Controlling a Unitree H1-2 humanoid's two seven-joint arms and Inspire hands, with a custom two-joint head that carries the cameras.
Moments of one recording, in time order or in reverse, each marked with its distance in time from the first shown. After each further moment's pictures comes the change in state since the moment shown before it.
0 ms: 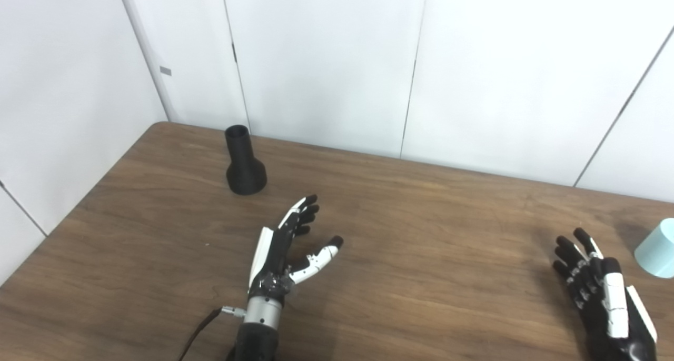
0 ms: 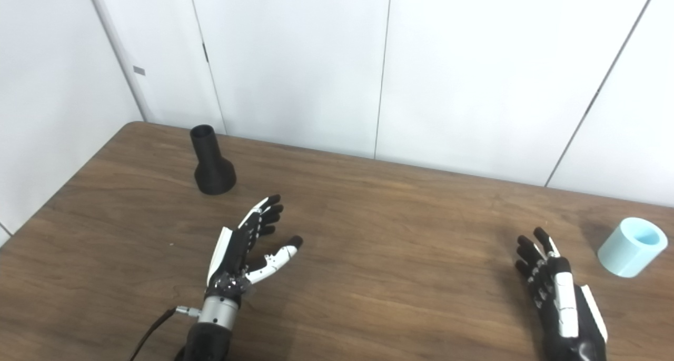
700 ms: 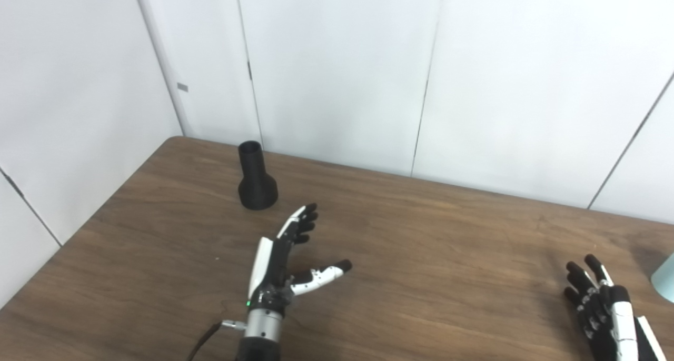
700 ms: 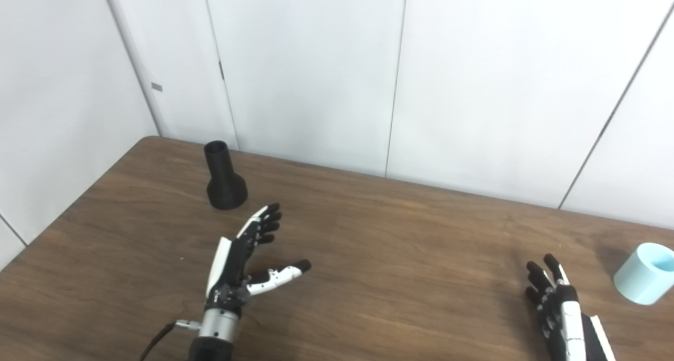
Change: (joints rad) left arm 0.004 0.016 0.056 -0.007 0.030 -0.052 0.065; right arm 0.025 0.025 0.023 -0.053 -0.031 0.023 -0.033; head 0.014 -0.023
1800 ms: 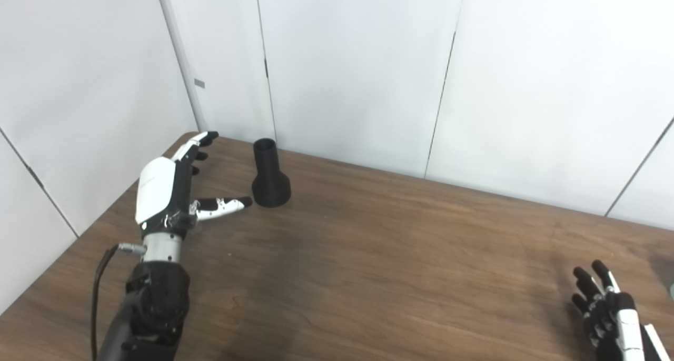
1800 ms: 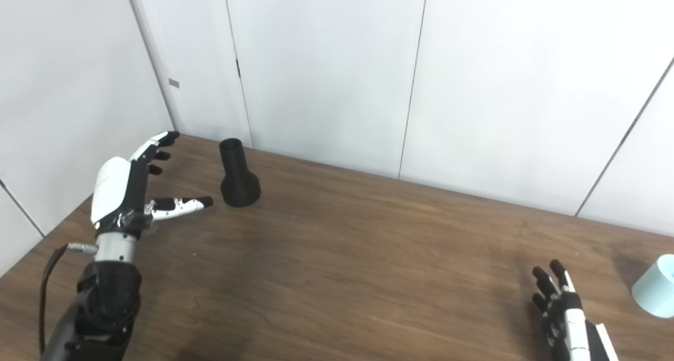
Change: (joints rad) left arm -0.121 0.371 0.188 -0.113 0.321 0.281 -0.080; right arm 0.020 0.007 0.021 -0.072 -0.023 0.049 -0.009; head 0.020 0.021
